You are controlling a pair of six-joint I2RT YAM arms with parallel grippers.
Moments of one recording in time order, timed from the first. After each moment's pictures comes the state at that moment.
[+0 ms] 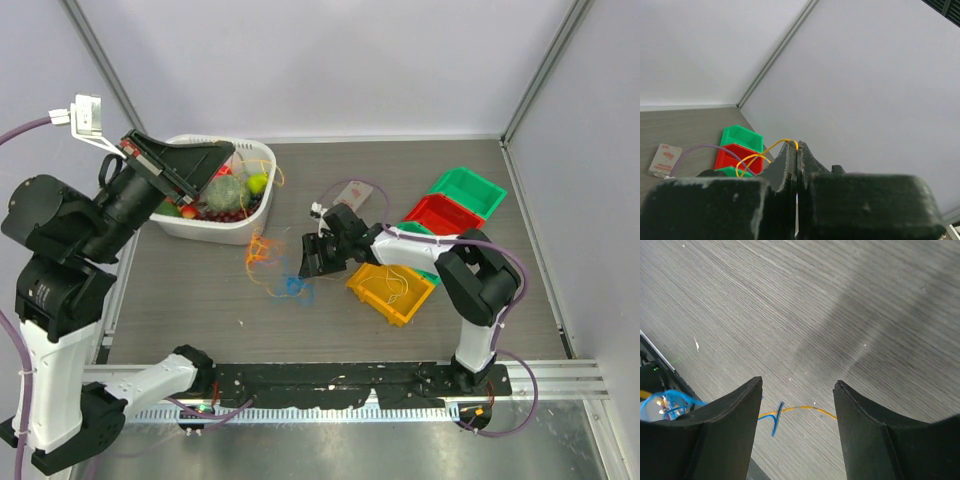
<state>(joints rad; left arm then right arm) -0.52 1.00 1.81 -0.56 0.18 -0.73 0.76 1.83 1.10 -0.12 -0.34 0.52</state>
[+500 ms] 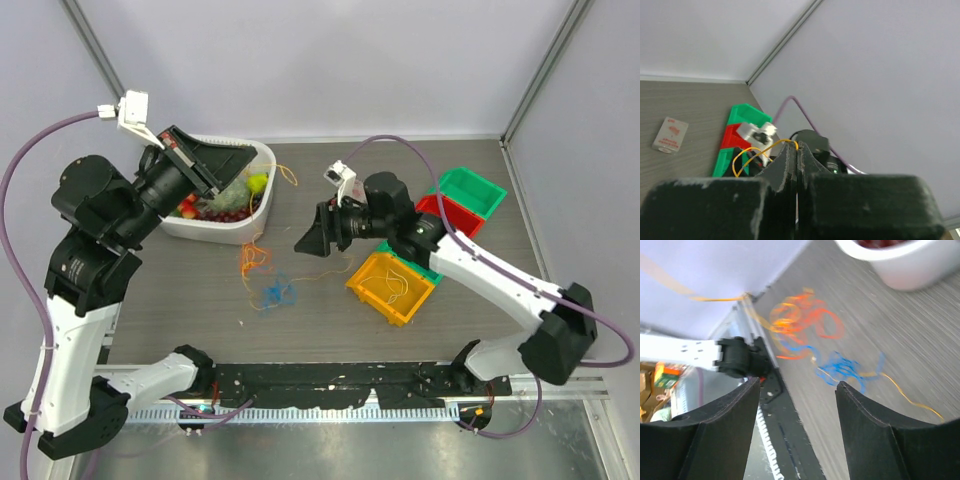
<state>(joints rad) -0.52 1.03 1.73 -0.56 0.18 -0.76 0.75 1.40 1.19 -0.21 -0.51 0.44</state>
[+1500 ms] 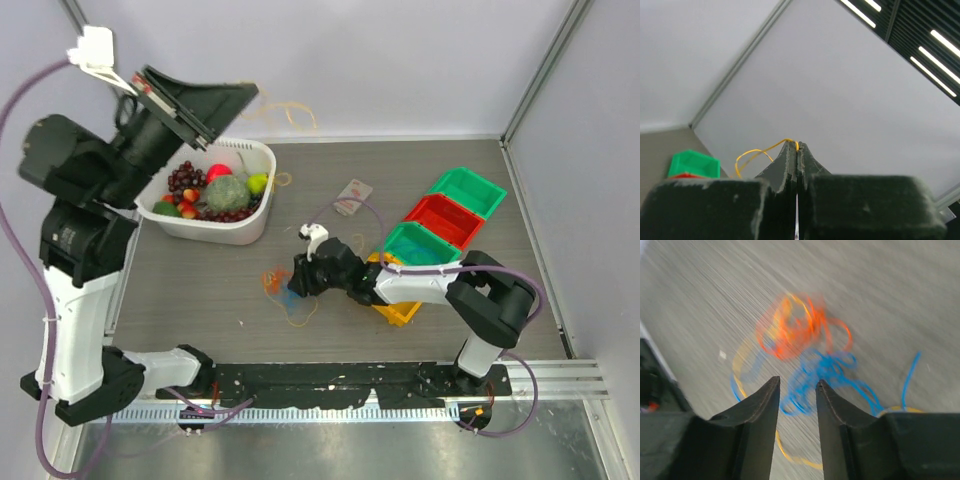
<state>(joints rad) -0.52 1.19 1.96 -0.42 0.26 -0.92 0.98 1.68 0.91 0.29 -0.07 0.49</state>
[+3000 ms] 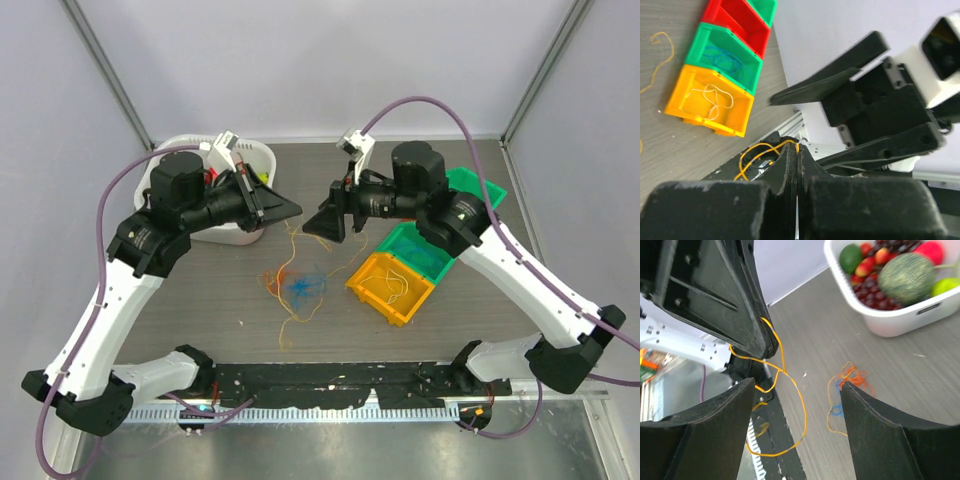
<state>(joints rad) -0.51 1.10 1.49 -0.70 0.44 -0.97 0.75 1.29 1.54 -0.50 -0.46 0.25</state>
